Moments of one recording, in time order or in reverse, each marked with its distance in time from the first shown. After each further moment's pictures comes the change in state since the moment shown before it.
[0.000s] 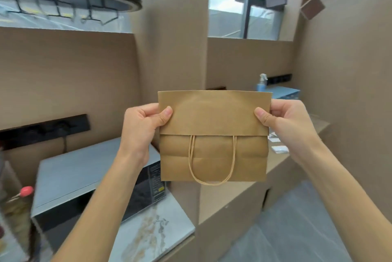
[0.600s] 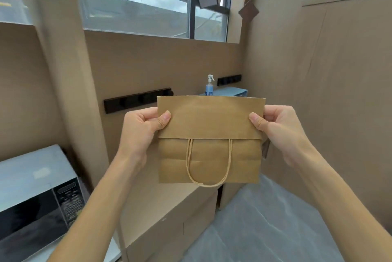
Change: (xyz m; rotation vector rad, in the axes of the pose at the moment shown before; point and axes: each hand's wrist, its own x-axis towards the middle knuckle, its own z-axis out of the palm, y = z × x) left_hand 0.016 -0.069 0.248 -0.058 -0.127 -0.071; right_hand 0.003 0.059 -0.233 -0.077 0.146 0.070
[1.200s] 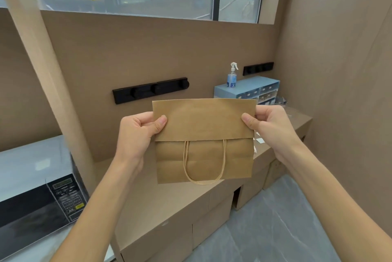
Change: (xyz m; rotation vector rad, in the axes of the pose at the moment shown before) left_hand 0.073 -0.079 0.041 0.095 0.190 -0.011; right_hand 0.127 0.117 -0.011 0.045 -0.194 0.079
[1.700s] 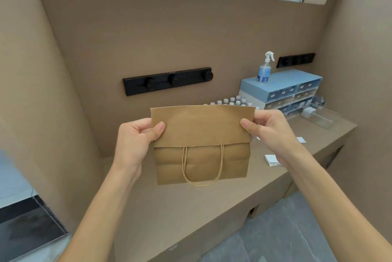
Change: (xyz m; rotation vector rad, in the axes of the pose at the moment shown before) left_hand 0.121 -0.105 -0.043 0.038 0.115 -0.067; right_hand 0.156 0.110 0.074 -0.038 -0.177 0.043
